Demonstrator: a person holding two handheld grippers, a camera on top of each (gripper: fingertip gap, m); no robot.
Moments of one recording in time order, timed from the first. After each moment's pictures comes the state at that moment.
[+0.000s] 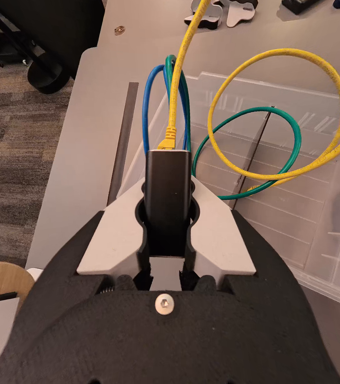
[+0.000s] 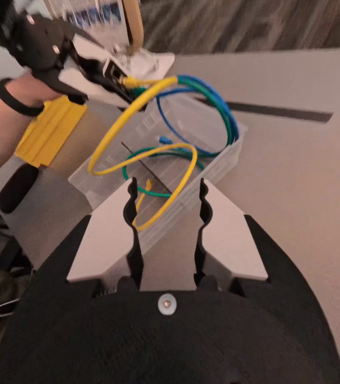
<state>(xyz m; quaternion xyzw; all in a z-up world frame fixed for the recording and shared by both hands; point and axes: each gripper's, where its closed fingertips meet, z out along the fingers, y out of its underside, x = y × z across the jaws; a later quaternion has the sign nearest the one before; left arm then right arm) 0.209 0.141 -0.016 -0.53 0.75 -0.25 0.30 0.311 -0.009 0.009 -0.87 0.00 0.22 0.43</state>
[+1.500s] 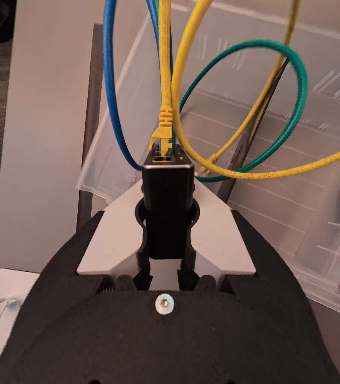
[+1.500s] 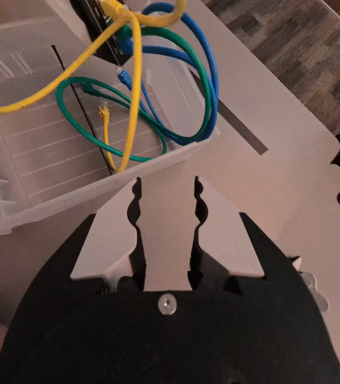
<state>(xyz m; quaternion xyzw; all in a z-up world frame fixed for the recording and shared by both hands) 0.213 0.132 -0.067 -0.56 0.77 -0.20 0.23 0.348 0.011 -0.040 -0.90 -0.22 0.01 0.38</state>
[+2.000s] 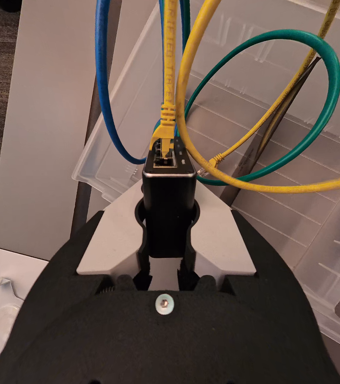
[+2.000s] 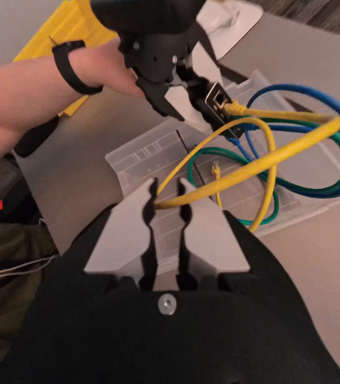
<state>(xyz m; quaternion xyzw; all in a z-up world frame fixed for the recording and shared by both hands) 0.214 0.137 -0.080 -0.60 0.75 -0.17 0.23 0.214 0.020 0.014 -0.89 -0.16 0.24 0.35</state>
